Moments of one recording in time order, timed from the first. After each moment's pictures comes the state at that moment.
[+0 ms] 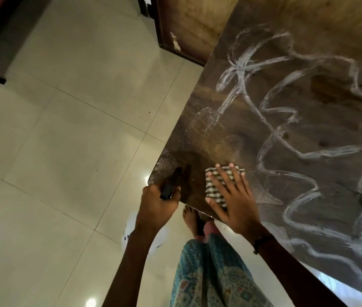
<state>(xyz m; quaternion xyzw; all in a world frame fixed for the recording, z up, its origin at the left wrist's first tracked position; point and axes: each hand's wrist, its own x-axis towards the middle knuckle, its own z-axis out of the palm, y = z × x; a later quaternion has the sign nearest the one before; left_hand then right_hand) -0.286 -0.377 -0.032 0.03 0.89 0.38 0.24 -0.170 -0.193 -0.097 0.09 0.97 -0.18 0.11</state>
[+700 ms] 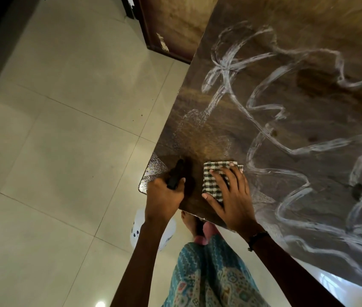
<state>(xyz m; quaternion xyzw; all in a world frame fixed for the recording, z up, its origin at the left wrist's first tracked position) -0.294 -0.327 -0.030 -0.02 0.89 0.38 0.25 -0.169 -0.184 -0.107 0.17 0.97 -0.18 0.05</state>
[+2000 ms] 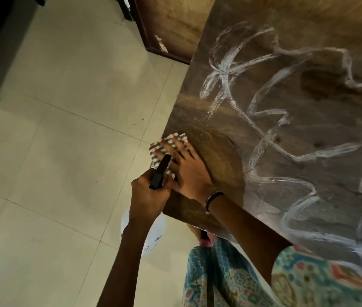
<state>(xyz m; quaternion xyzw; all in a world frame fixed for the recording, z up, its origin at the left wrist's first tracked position) -0.334 -0.330 -0.023 -0.02 0.88 0.40 0.25 -0.310 -0.208 -0.113 -0.04 0.98 -0.18 0.07</state>
